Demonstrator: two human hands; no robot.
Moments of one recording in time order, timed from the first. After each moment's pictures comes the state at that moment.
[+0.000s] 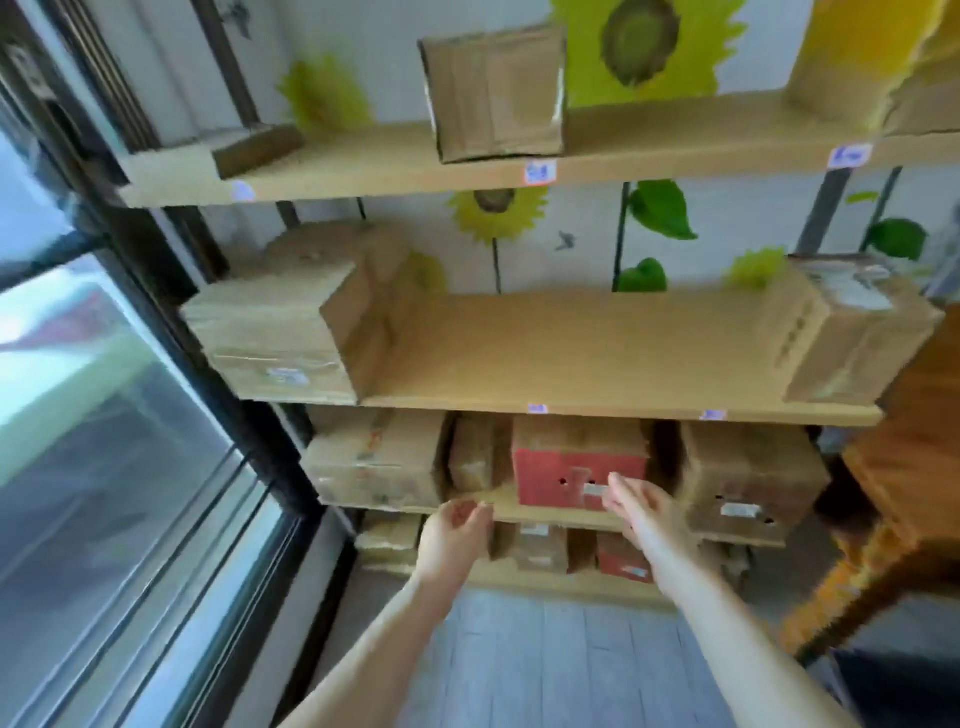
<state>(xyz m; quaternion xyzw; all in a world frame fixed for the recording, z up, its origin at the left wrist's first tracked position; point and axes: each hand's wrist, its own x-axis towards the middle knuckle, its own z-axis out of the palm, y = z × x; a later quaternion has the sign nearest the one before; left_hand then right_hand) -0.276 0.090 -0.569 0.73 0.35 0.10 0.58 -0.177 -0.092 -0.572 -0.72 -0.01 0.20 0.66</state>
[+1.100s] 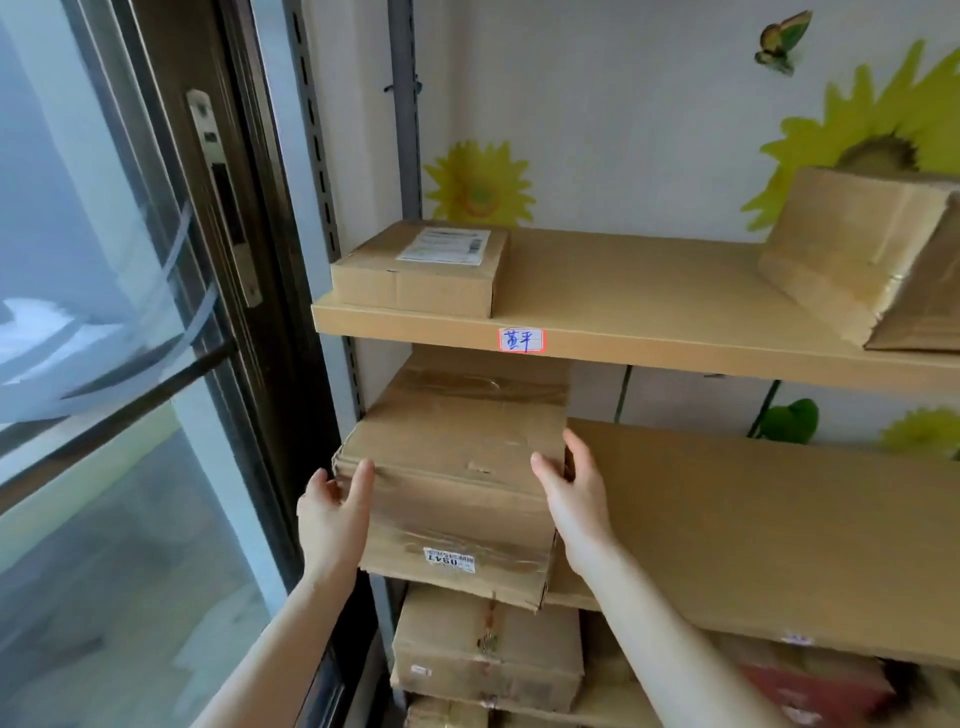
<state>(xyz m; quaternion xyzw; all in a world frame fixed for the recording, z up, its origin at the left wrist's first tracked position) -0.217 0.548 -0.487 0.66 0.37 0.37 0.54 -0.102 0.370 -0.473 -0.72 -0.11 0.09 0.68</state>
